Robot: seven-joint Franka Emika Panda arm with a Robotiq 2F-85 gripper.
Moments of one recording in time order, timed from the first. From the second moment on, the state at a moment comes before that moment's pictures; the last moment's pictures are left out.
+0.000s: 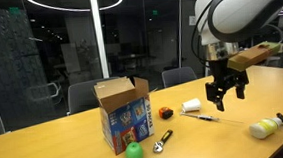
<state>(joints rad) -0.01 -0.61 0.20 -2.68 -0.12 1.91 0.27</state>
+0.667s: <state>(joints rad) -0.01 -0.61 0.17 -2.68 -0.08 1.92 0.27</state>
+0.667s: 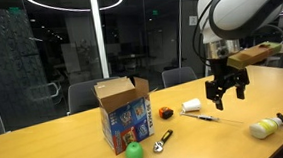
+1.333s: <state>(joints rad) 0.01 -0.62 0.27 -2.69 0.09 2.20 0.59</state>
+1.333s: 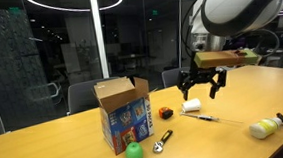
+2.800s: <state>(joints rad) -0.01 -0.01 0.45 -2.55 -0.38 2.68 1.04</state>
